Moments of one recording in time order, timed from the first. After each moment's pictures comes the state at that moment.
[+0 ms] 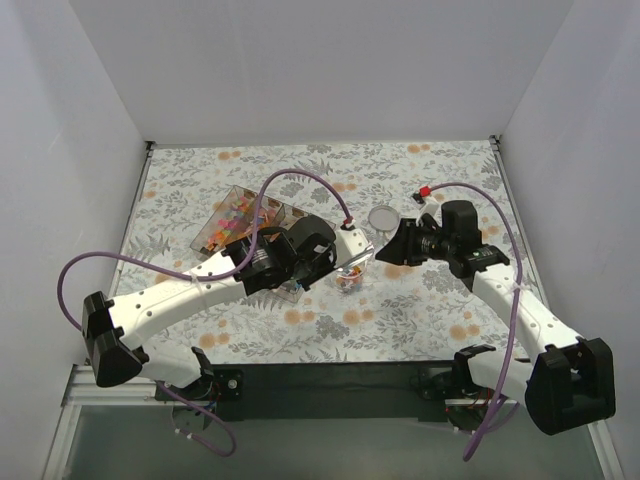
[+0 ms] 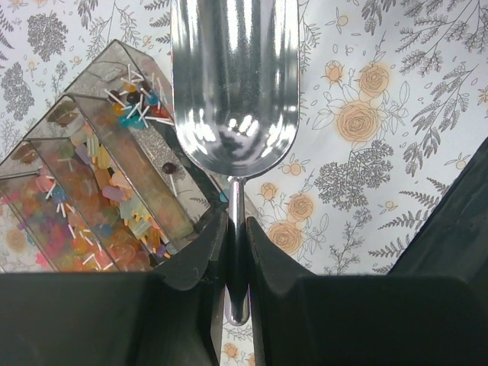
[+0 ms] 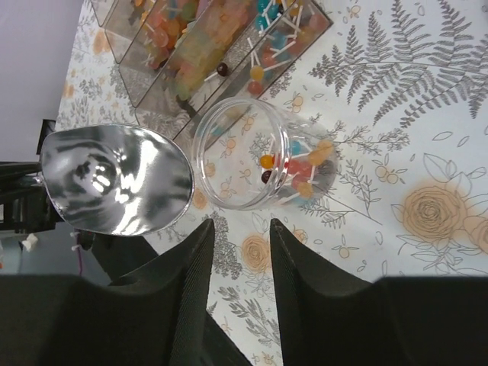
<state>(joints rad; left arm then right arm) -1.06 1.35 1.29 -0.77 -0.18 0.20 0.31 1.10 0.72 -0.25 -0.64 0.39</state>
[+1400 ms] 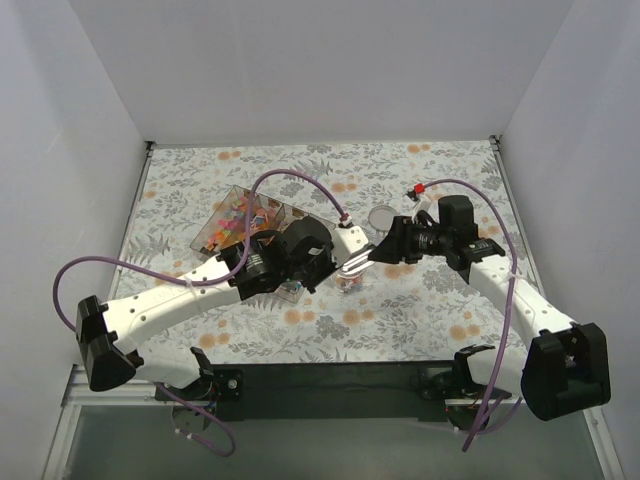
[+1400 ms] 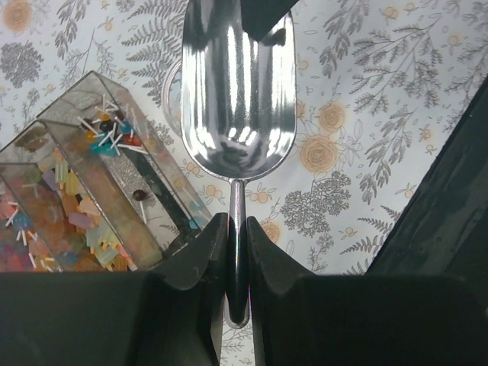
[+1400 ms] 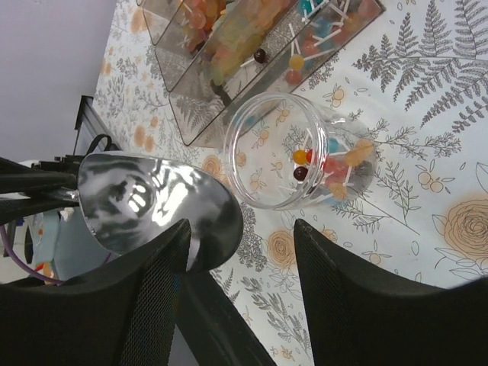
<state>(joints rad) -1.06 1.31 1.24 -0.66 -0.09 0.13 0.29 1.18 0.76 -0.24 -0.78 0.40</state>
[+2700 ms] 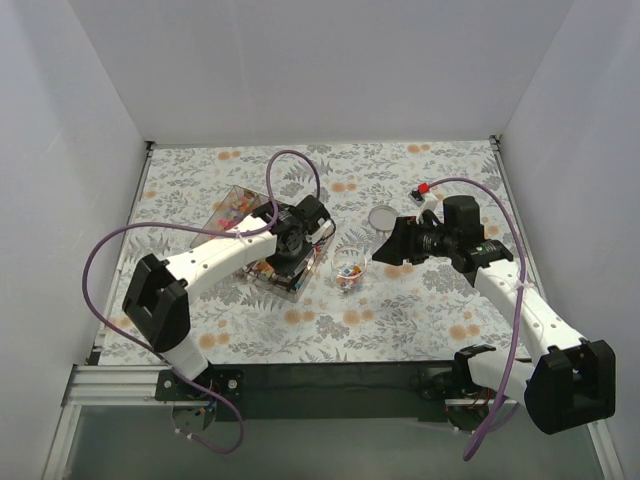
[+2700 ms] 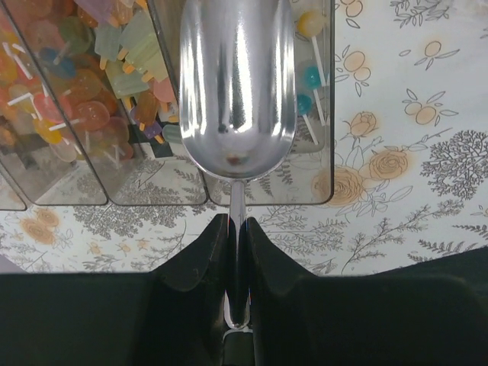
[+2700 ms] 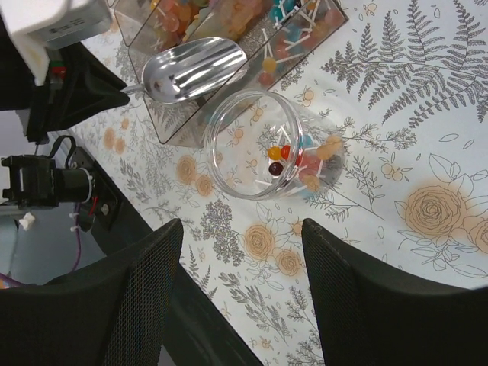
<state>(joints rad) -0.81 1.63 1.36 -1.07 -0.24 -0.10 0.29 1.10 0.79 -0.35 -0.68 0.32</state>
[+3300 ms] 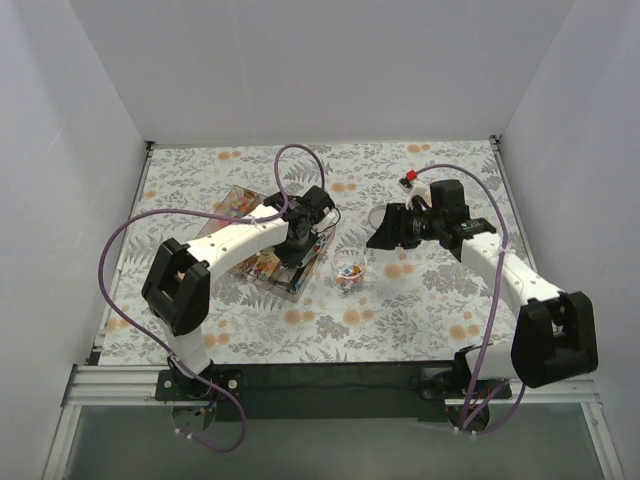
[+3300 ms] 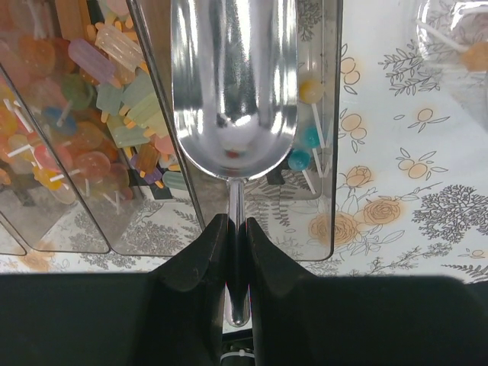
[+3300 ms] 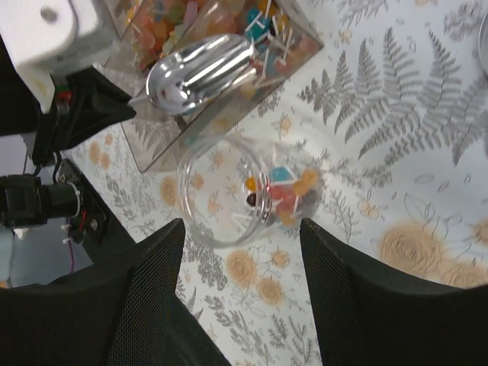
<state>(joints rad) -0.75 1.78 1.44 -1.02 -0.21 -0.08 0.29 1.31 0.89 -0.32 -0.68 0.29</state>
